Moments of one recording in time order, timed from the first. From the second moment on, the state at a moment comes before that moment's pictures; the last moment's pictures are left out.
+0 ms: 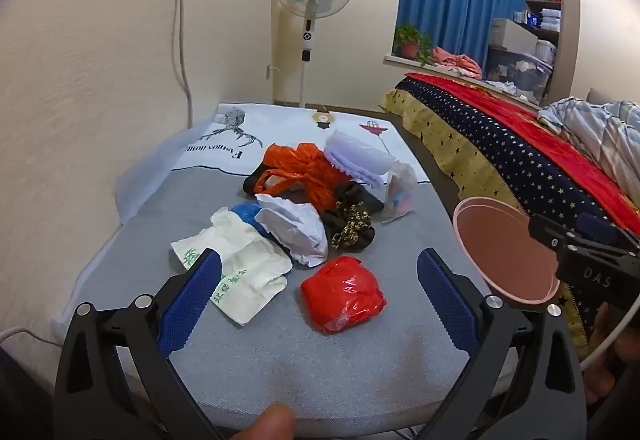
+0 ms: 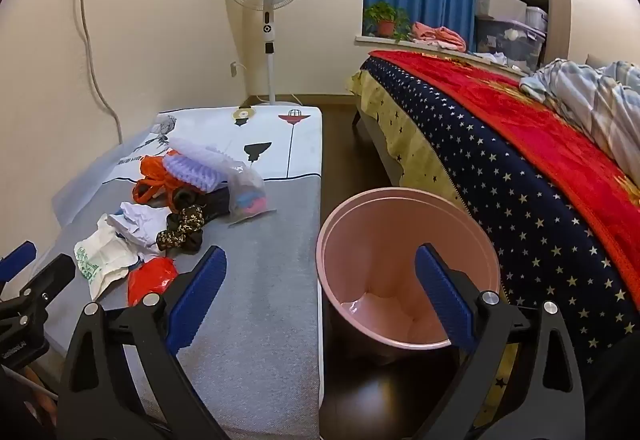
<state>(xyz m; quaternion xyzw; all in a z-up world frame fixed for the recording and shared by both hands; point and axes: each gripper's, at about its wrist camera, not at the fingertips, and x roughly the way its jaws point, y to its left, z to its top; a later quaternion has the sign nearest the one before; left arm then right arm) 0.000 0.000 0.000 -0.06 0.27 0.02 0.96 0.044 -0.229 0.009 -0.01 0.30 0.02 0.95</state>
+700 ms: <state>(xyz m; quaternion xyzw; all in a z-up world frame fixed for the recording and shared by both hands) 0.002 0.002 -0.002 -0.07 0.30 0.01 0.95 0.040 -0.218 0.013 -0.01 0.30 0.04 0.95</state>
